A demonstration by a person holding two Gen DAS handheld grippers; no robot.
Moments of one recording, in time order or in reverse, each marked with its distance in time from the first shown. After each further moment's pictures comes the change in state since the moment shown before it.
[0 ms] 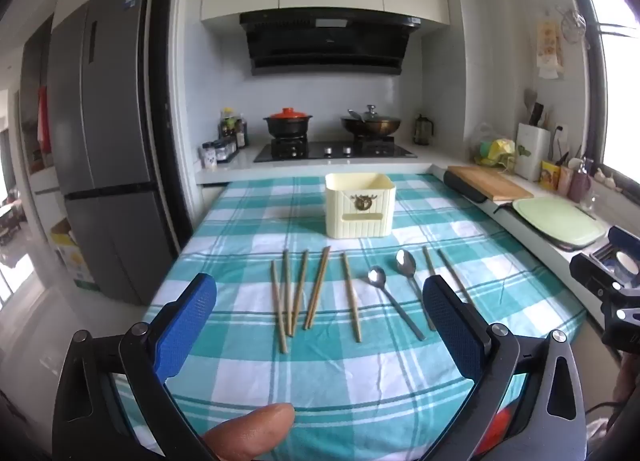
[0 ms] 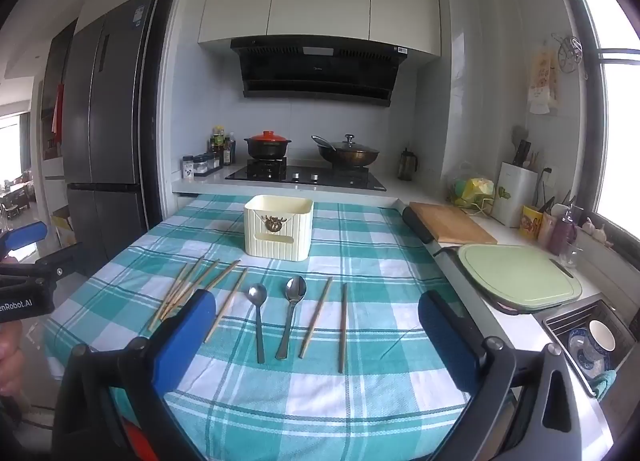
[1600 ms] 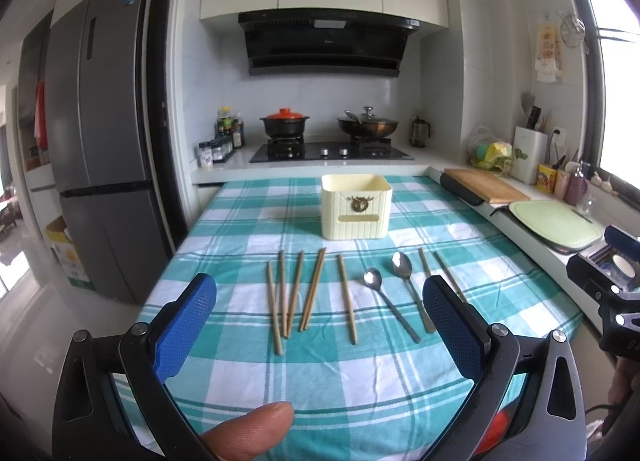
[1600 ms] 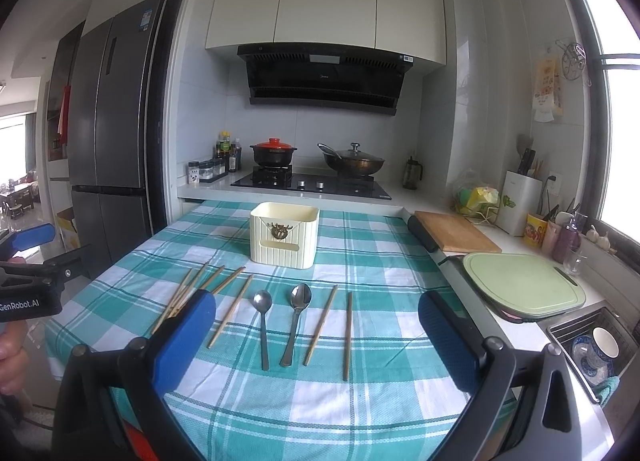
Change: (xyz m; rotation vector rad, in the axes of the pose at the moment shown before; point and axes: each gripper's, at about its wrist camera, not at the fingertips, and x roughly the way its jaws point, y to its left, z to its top) left arm 0.002 -0.002 0.001 -0.010 -0.009 -0.007; right arm 0.006 0.003 0.002 -0.005 -0.005 0.022
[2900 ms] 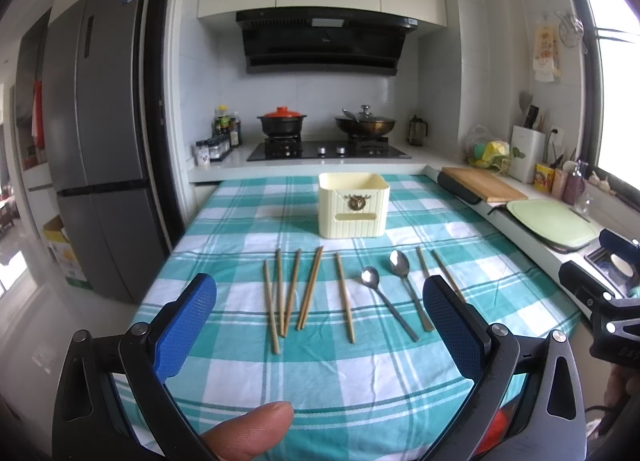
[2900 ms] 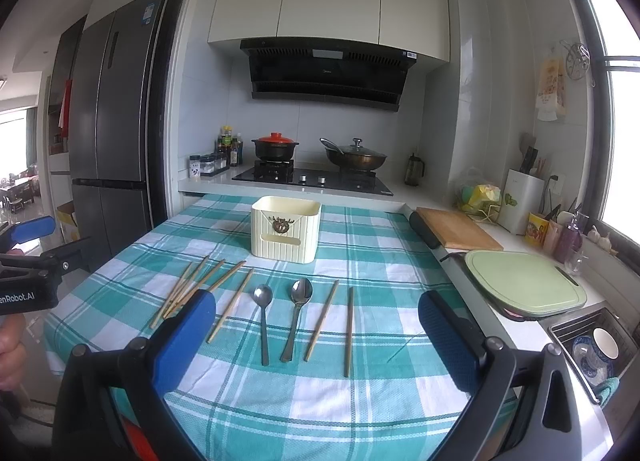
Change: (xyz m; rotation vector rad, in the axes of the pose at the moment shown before) left arm -0.001 -0.004 -0.001 -0.001 0.005 -0.012; right arm 0.001 -0.002 0.000 -0.006 0.014 0.008
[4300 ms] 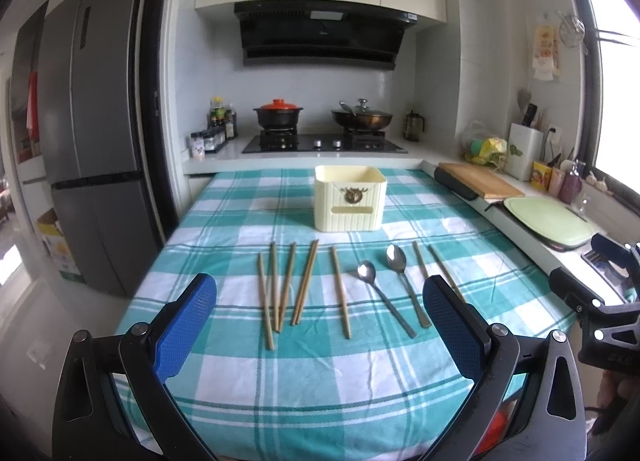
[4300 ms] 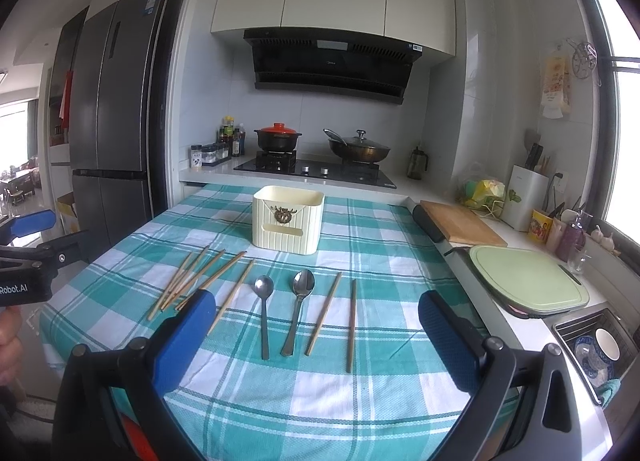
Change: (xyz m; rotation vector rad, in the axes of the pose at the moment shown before) left arm 0.012 0.005 -0.004 -0.016 0.027 -0.027; right arm 0.012 0.004 -0.007 -0.015 0.026 0.002
